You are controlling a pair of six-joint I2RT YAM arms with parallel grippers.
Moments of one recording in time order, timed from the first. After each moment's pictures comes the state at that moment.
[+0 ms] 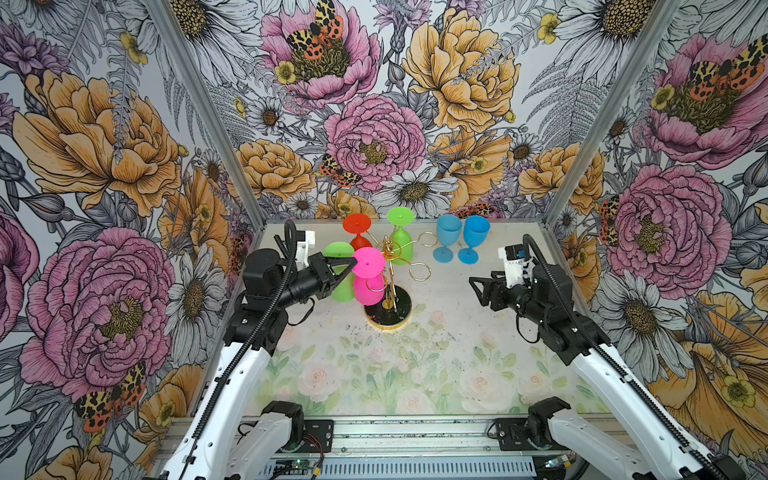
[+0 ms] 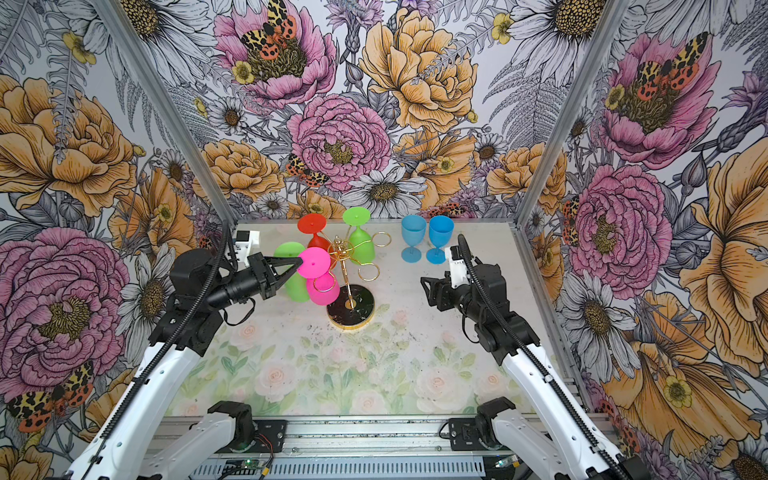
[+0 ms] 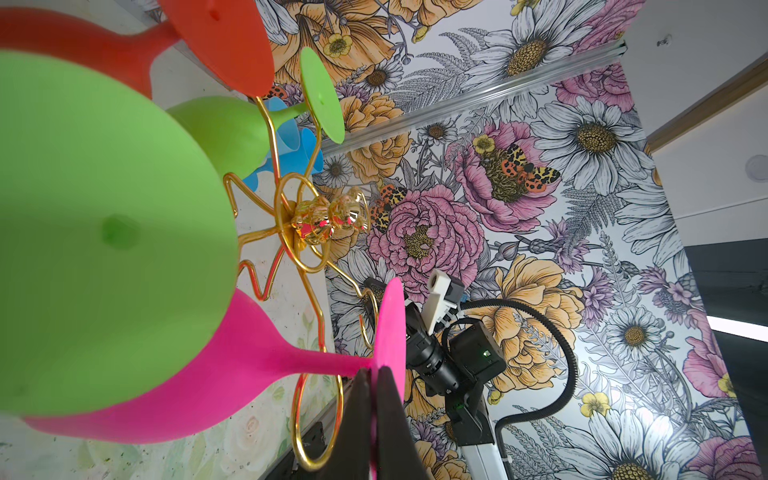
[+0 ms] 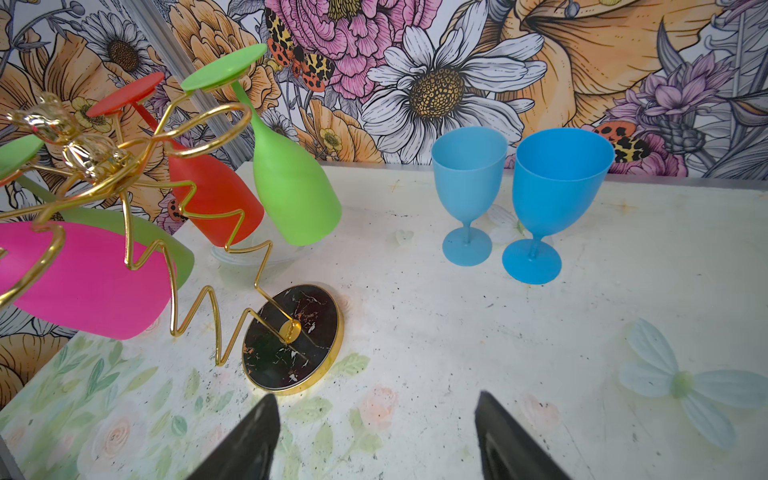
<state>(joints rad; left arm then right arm) -0.14 0.90 0.95 -0.20 0.78 -1.13 0.30 0.89 0.82 -0.36 -0.23 0.17</state>
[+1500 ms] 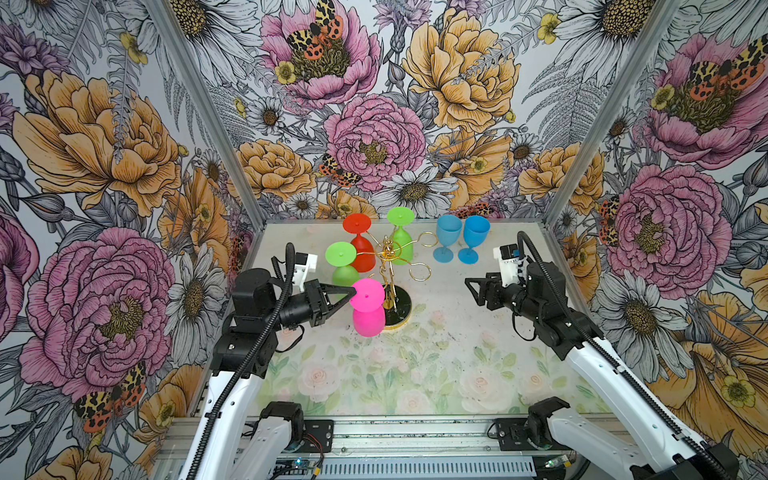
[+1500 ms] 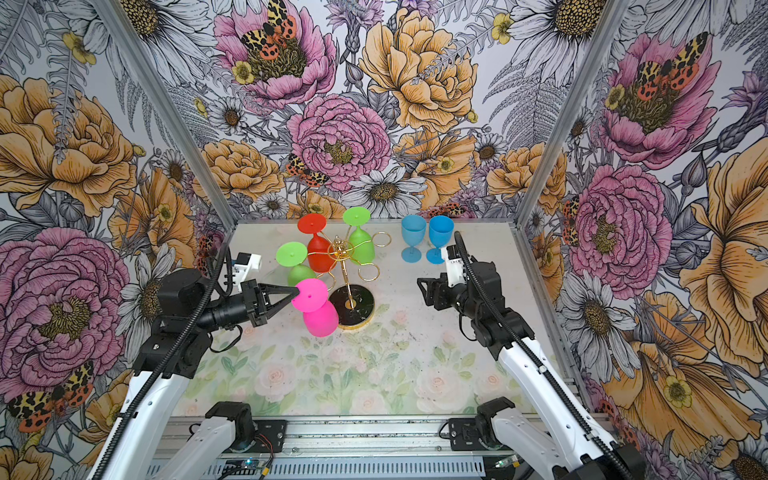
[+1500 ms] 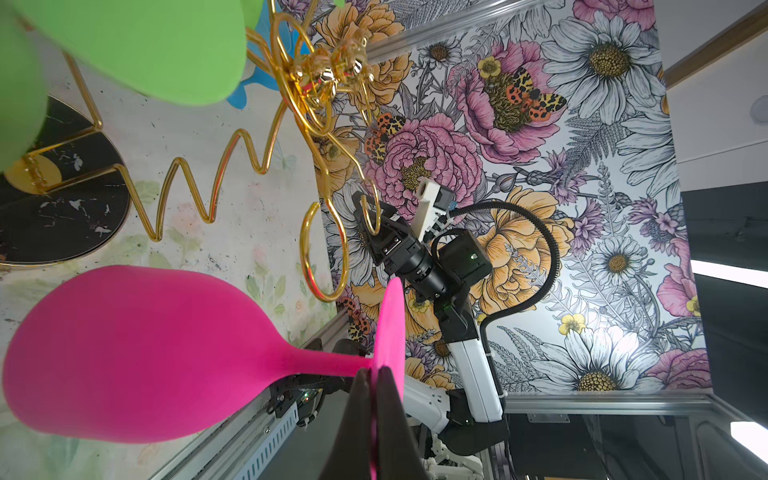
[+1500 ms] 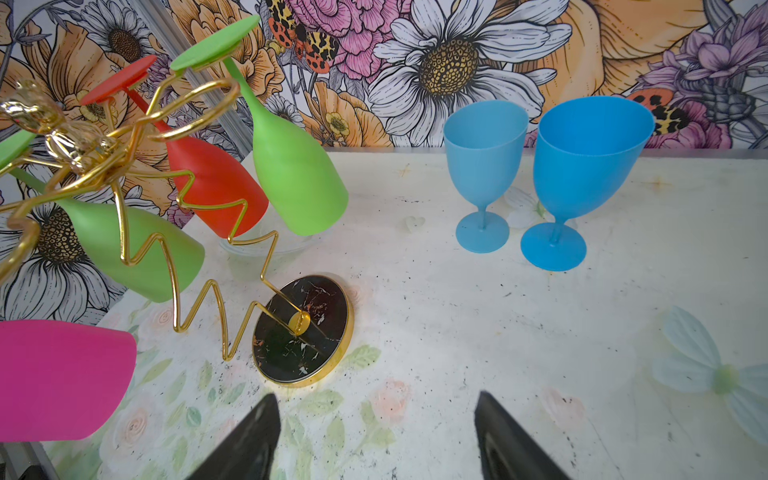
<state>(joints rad) -0.12 0.76 0.89 -0.43 1.00 -1.03 0.30 0.94 0.82 -0.35 -0.27 0.20</state>
